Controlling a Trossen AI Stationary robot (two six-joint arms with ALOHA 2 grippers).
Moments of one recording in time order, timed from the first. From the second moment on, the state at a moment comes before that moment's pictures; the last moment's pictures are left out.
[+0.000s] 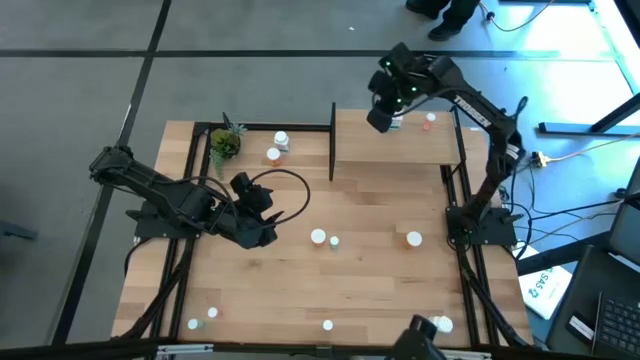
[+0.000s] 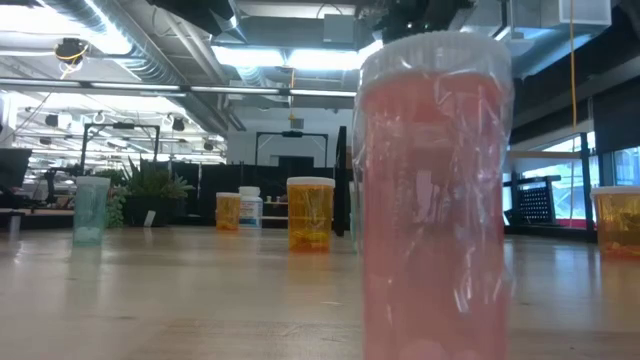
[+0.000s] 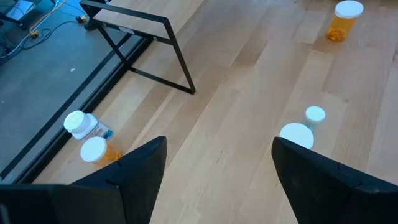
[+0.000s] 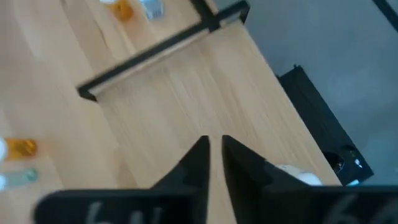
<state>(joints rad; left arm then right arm) -0.41 1.30 1.24 -0.96 -0.79 -0.68 -0.71 1.76 1.96 -1.26 -0.16 -0.18</state>
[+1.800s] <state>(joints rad) -0.41 1.30 1.24 -0.96 -0.79 -0.68 -0.73 1.91 1.96 -1.32 0.12 -0.27</state>
